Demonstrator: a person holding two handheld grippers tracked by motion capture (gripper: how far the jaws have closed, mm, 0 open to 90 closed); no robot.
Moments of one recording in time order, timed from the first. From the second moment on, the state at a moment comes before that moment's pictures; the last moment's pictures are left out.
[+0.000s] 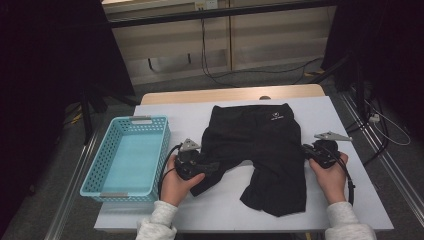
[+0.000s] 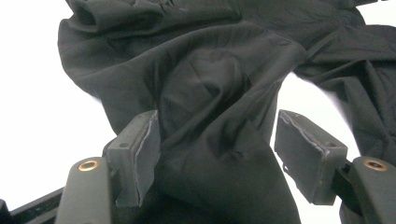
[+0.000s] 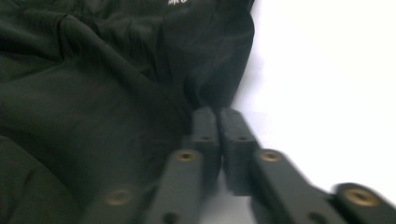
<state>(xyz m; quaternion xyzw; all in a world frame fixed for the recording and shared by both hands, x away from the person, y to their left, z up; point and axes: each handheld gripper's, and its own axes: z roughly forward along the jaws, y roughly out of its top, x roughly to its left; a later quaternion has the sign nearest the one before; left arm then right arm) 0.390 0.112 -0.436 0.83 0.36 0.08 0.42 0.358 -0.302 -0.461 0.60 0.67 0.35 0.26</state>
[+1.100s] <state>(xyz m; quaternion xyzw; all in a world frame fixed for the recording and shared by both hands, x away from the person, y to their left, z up) 0.381 0.099 -0.428 0.84 0.33 0.08 0.42 0.271 -0.269 -0.460 0.55 0.73 0.34 0.21</state>
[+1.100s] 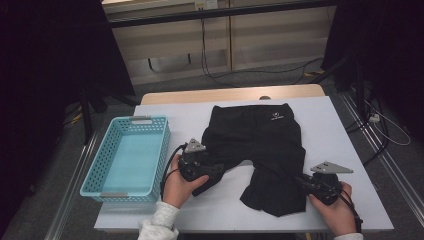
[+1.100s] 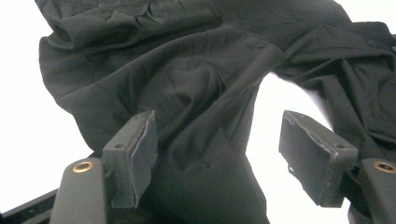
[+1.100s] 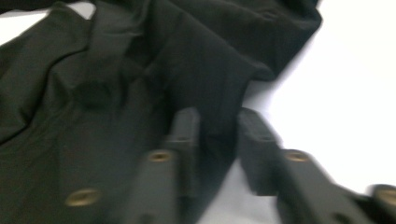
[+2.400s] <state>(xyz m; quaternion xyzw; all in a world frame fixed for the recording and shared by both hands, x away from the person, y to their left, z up) 0.378 0.093 -0.429 0.84 0.33 0.07 0.42 0.273 -0.213 -0.454 0.48 0.78 0.35 0.19</state>
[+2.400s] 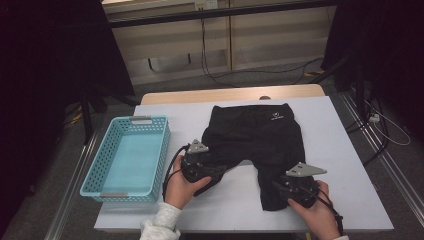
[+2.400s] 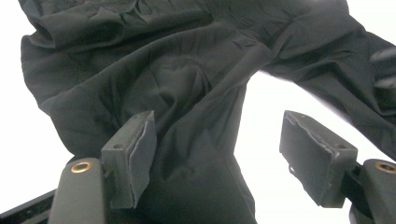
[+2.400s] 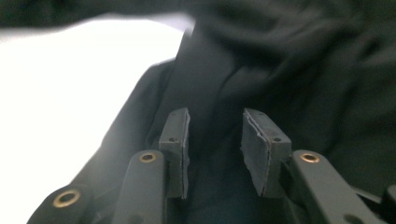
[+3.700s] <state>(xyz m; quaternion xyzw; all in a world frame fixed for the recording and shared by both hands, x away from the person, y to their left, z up) 0.392 0.122 -0.415 0.82 0.37 0.10 0.43 0.267 -0.208 -0.449 0.42 0.81 0.37 0.18</state>
